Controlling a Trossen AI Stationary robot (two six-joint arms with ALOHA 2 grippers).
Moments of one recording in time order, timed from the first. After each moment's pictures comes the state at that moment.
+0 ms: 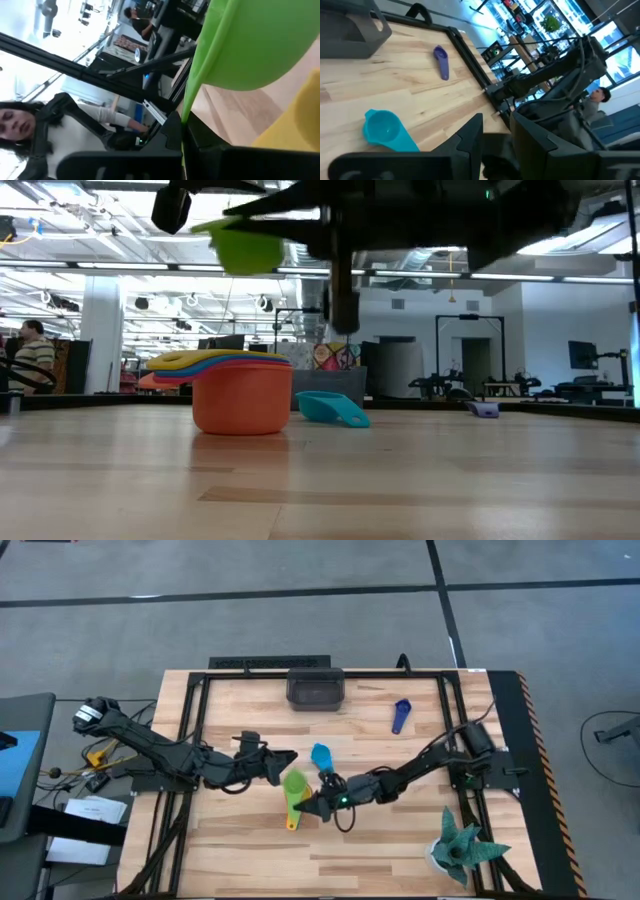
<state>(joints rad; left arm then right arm) -0.40 1.17 0.79 0.24 -0.82 -0.97 0.30 1.99 0.99 0.96 0.11 1.16</state>
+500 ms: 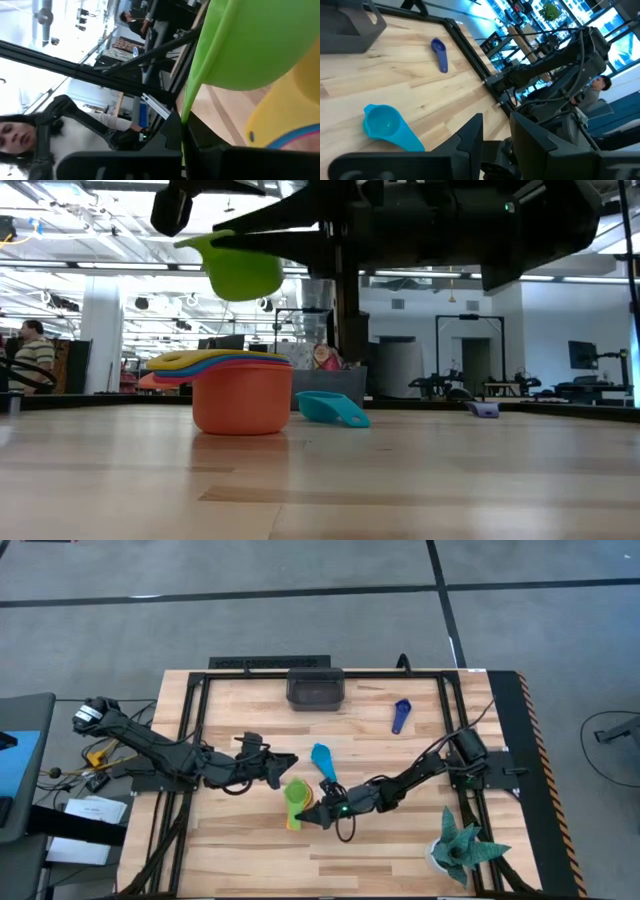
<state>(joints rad) -0.39 1.17 0.79 0.21 -0.77 -0.96 0.34 2.05 0.99 1.00 0.15 1.26</state>
